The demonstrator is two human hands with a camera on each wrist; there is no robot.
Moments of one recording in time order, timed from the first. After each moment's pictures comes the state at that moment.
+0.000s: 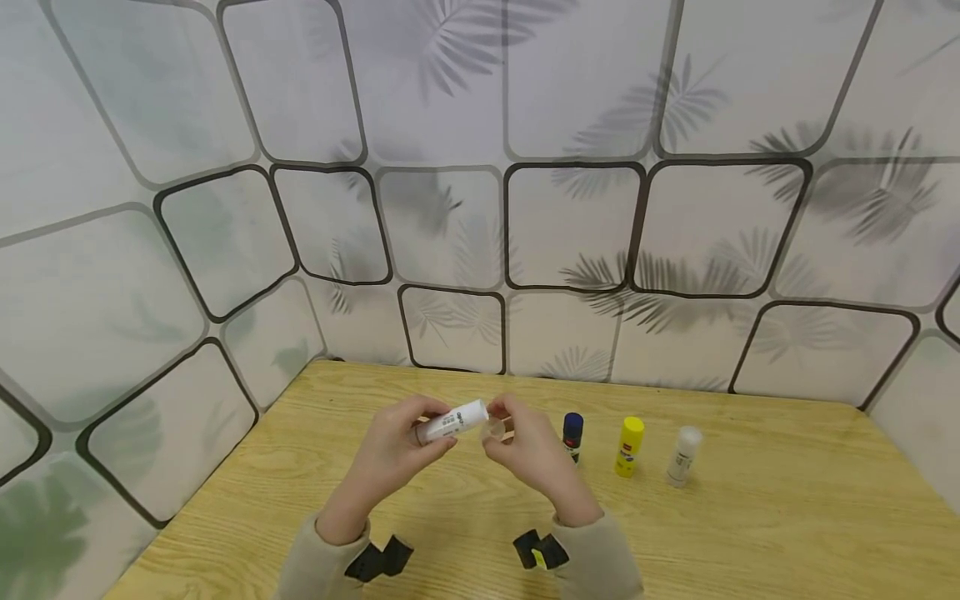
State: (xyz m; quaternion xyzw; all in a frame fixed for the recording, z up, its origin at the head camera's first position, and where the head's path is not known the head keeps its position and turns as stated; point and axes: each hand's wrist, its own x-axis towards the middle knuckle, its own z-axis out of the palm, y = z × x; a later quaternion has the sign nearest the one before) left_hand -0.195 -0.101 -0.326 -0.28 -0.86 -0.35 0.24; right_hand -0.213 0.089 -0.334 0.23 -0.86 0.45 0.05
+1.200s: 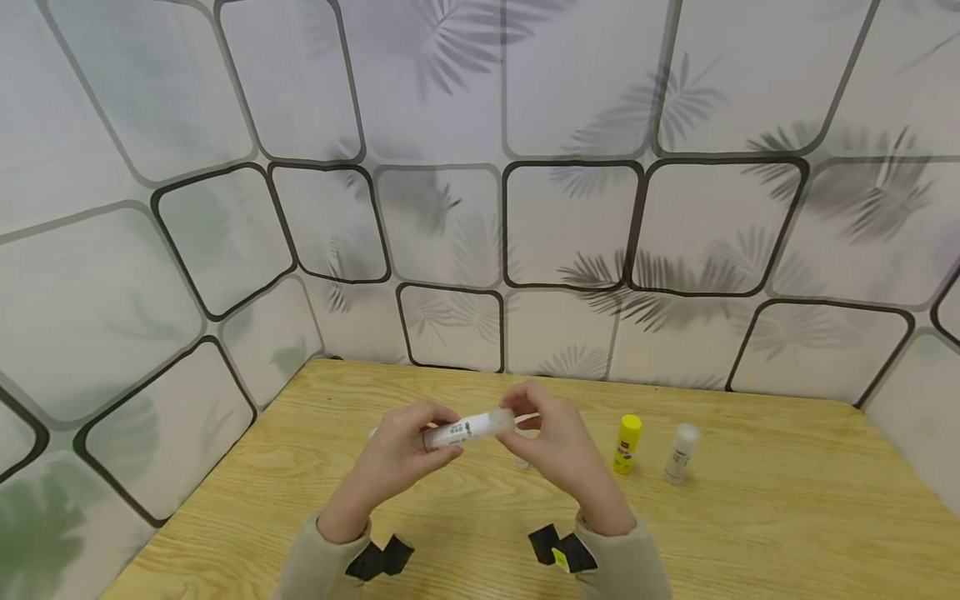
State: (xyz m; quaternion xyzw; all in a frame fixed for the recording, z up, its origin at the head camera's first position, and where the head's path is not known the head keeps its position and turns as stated) left_hand -0.193 -0.097 -0.325 -0.32 -0.86 -0.37 0.17; right_hand -0.200 0.112 -0.314 0.26 -0.83 0.47 0.10
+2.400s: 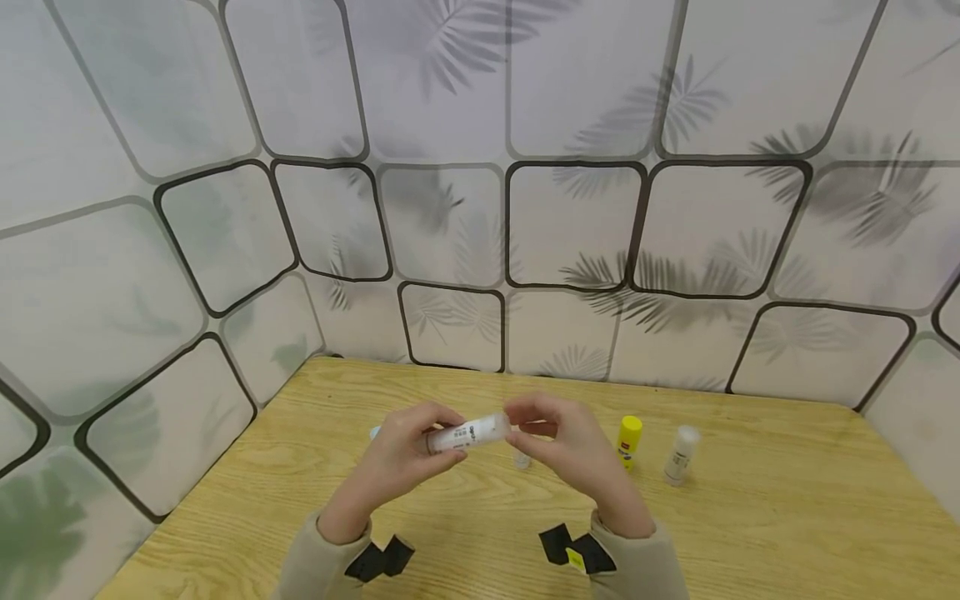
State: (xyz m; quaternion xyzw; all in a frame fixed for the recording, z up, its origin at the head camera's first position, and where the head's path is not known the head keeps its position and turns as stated) left_hand -0.191 -0.097 -0.324 -0.35 -0.84 -0.38 0.17; right_hand -0.197 0.128 -0.309 0.34 -0.78 0.53 0.06
